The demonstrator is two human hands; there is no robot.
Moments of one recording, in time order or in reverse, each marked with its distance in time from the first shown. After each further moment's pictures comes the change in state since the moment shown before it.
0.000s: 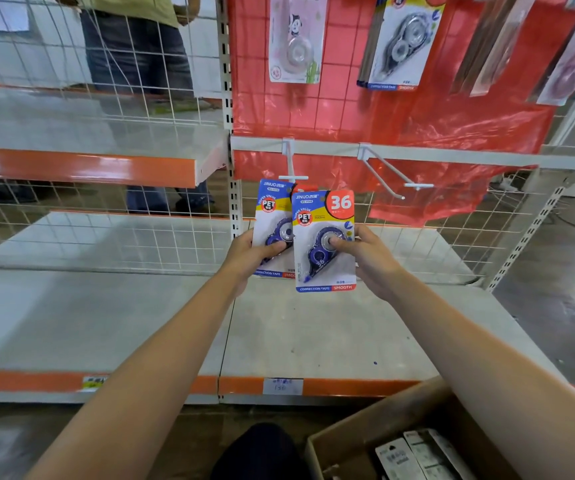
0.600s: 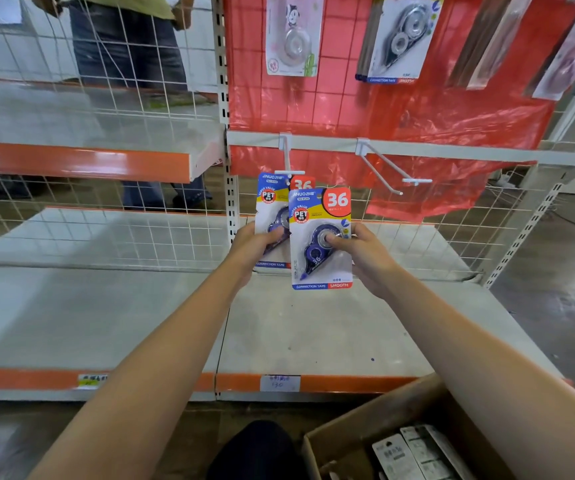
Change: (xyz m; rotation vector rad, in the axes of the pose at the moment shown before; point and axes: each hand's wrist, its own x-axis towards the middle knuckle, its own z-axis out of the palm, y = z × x) left_hand 0.014 0.002 0.013 0.018 0.051 -0.044; right_hand 0.002 0.003 0.002 0.010 0.005 -0.001
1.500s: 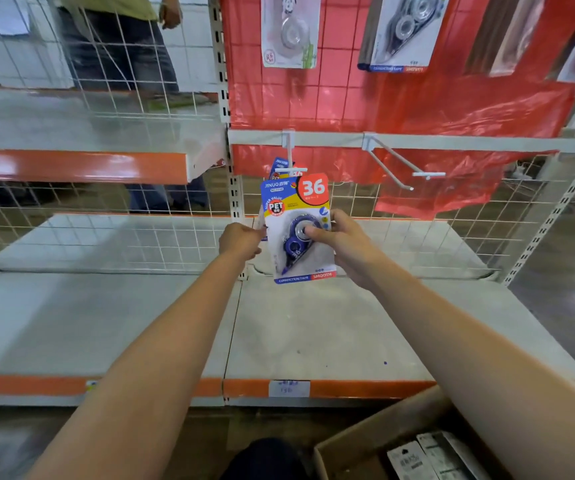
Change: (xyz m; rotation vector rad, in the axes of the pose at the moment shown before) left_hand 0.036 -0.001 -0.013 0.363 0.270 -0.121; right_hand 0.032 0.010 0.019 -0.064 -0.123 -0.066
